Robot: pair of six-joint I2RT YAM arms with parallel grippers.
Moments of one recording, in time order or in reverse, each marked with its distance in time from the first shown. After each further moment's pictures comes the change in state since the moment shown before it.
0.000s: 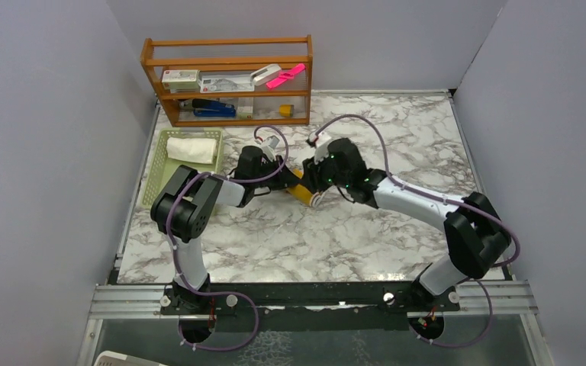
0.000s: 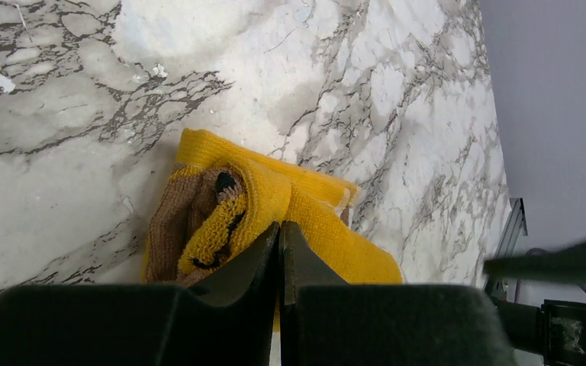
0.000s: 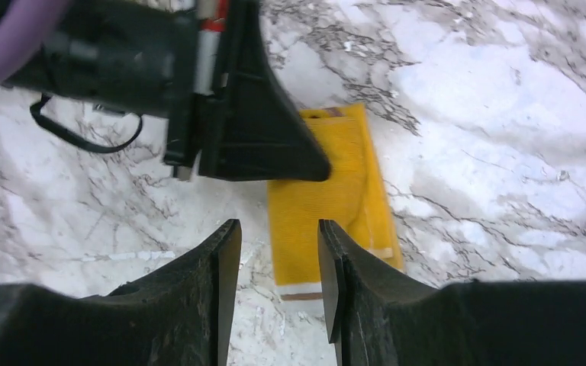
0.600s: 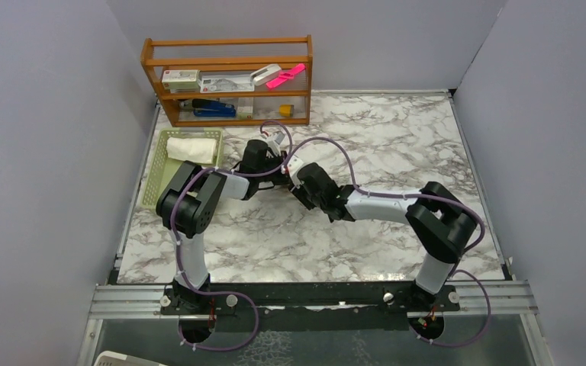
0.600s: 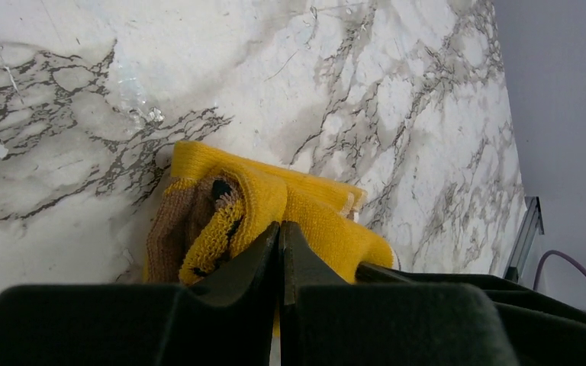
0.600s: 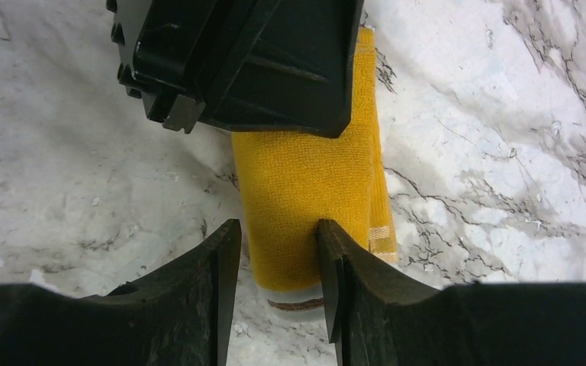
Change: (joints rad) left arm -0.004 0.053 0.100 -0.070 0.001 0.047; right arm 0.222 0.185 -0.010 0.042 0.466 -0.294
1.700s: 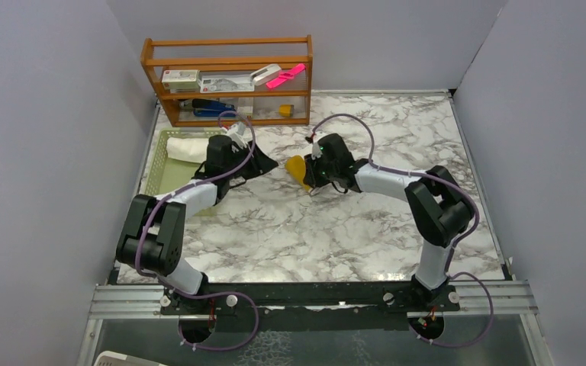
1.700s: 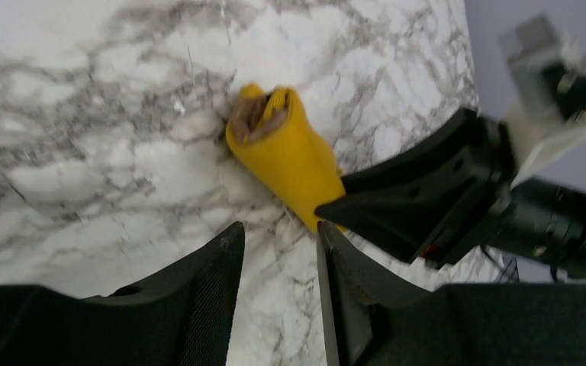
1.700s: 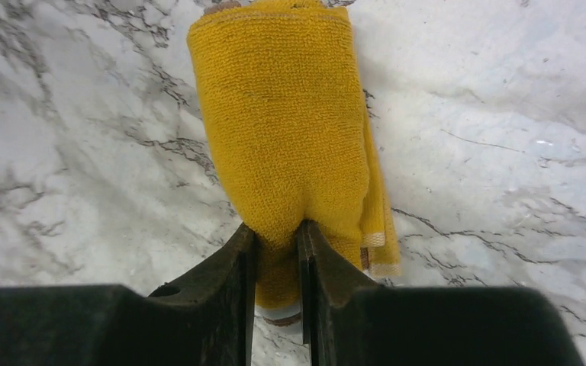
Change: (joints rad) left arm 0.193 -0.369 -0.106 -0.200 -0.030 -0.016; right arm -0.211 0.111 0.152 -0.072 -0.329 0.319
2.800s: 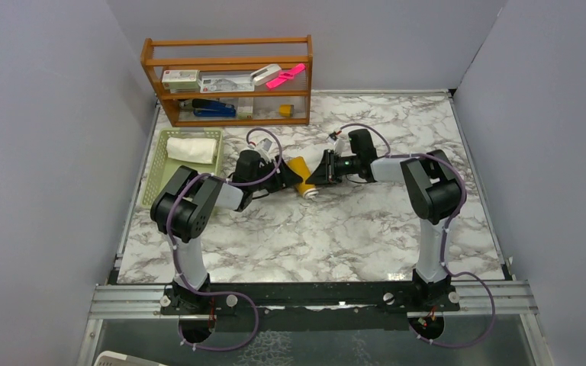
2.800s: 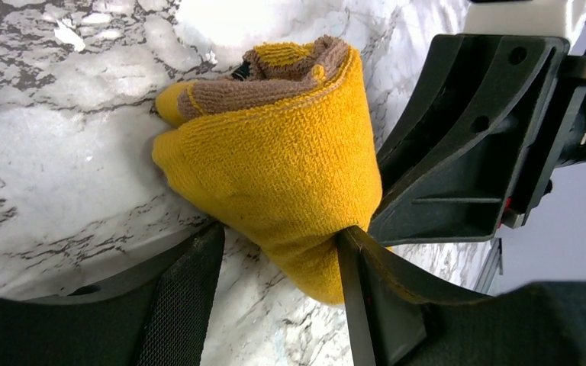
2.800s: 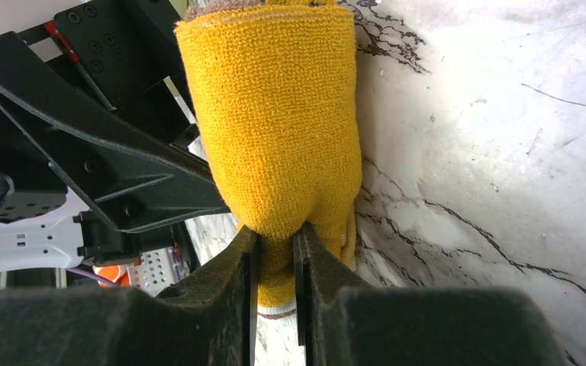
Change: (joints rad) left arm -0.186 0.309 -0.036 0.306 -0.048 -0.157; right arm -0.291 0.192 -0.016 0.217 -0.843 0.428
